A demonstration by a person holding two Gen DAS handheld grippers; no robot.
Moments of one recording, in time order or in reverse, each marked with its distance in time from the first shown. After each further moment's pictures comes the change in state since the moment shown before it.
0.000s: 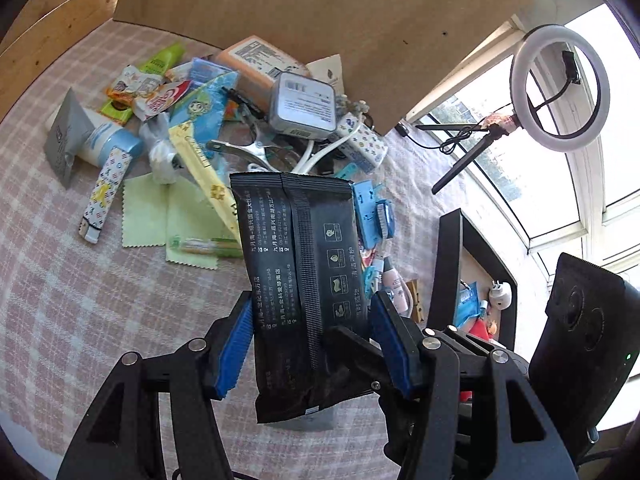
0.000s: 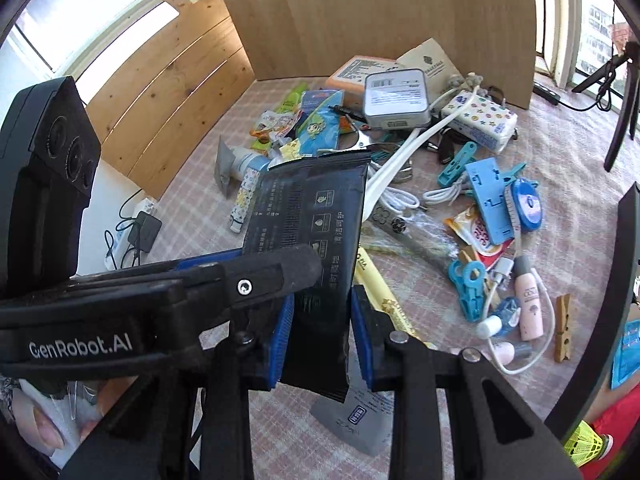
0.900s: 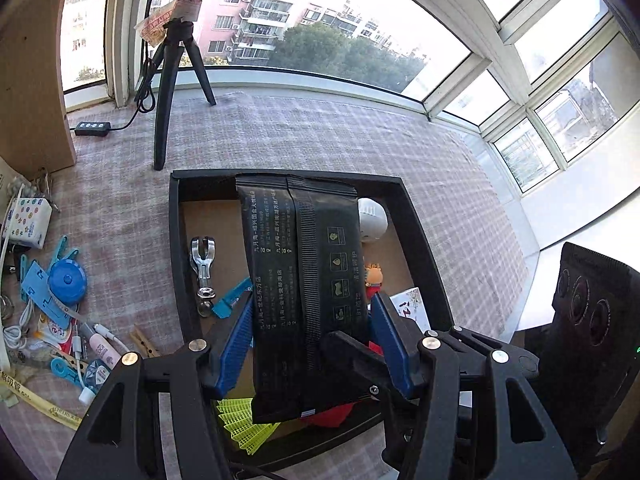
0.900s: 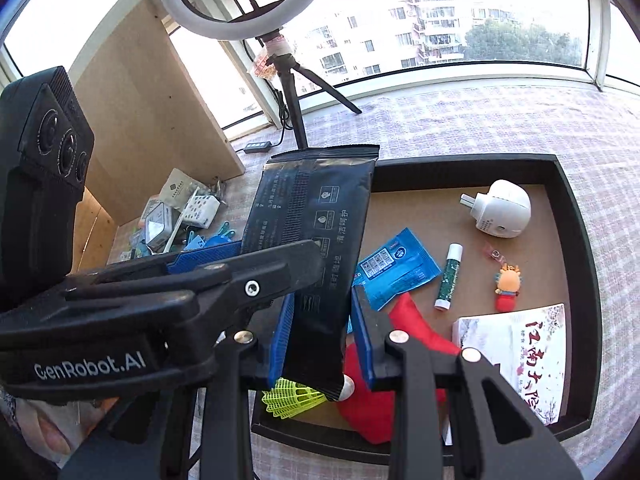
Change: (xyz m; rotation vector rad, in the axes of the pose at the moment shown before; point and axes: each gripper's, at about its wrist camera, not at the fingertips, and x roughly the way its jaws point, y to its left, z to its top) left arm 0.103 -0.312 -0.033 0.567 0.192 -0.144; right arm -0.185 -0.210 -0.086 0.452 -0.265 -0.284
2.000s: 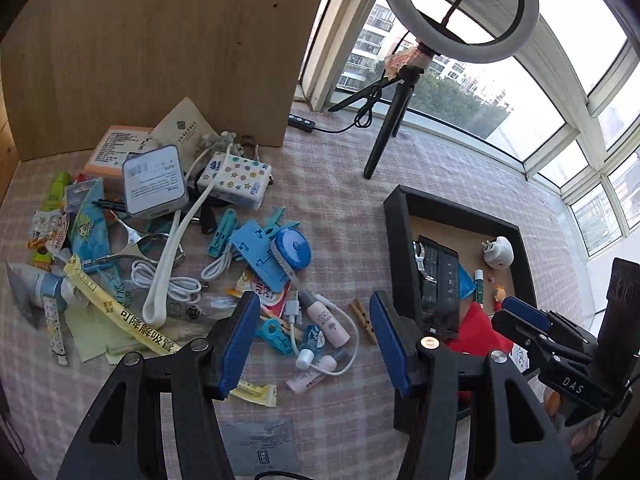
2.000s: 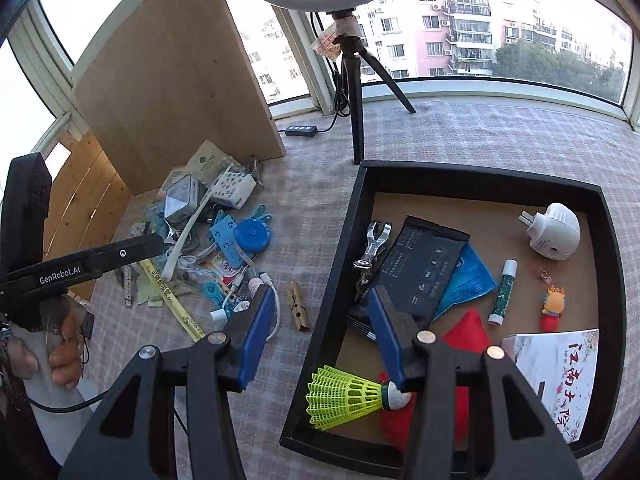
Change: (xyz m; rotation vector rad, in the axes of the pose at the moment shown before) left arm -0.109 0.180 -0.069 -0.260 -0.135 0.281; right arm 0.034 0.068 -0.009 -0.159 0.035 0.039
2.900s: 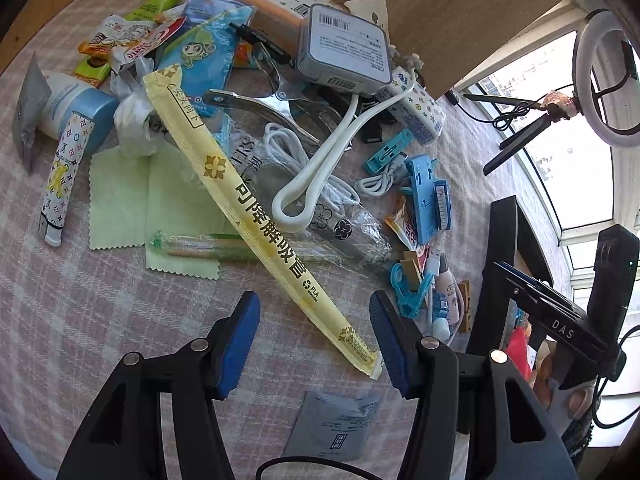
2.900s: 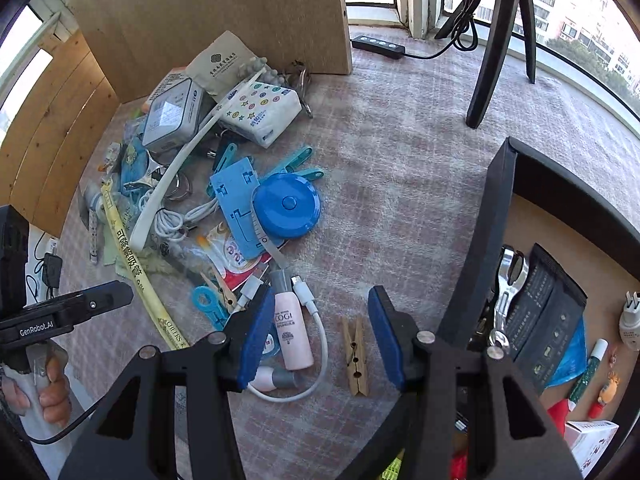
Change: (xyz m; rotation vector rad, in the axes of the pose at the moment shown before) left arm 0.053 0.119 -0.057 -0.384 0.150 -0.027; right arm 0.152 0.057 0.041 -0.174 0.322 -0.030
